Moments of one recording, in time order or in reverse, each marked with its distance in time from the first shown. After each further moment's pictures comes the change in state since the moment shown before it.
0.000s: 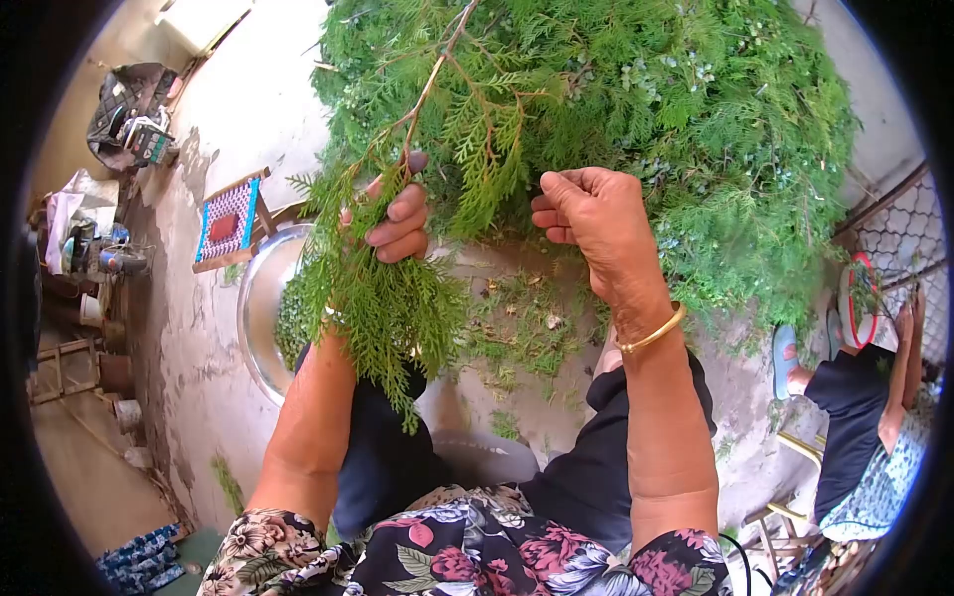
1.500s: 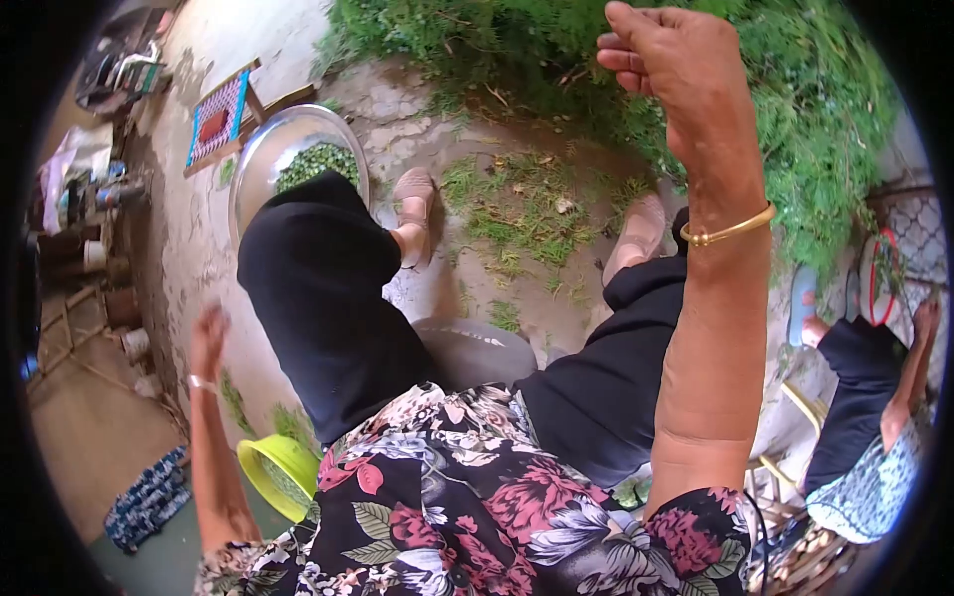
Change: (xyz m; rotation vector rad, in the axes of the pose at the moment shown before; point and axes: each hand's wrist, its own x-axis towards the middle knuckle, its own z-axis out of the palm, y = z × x) left_hand -0.445 0.090 0.005 1.640 1.456 -0.157; right_hand -0.003 0.006 -0.051 -0.280 -0.045 -0.170
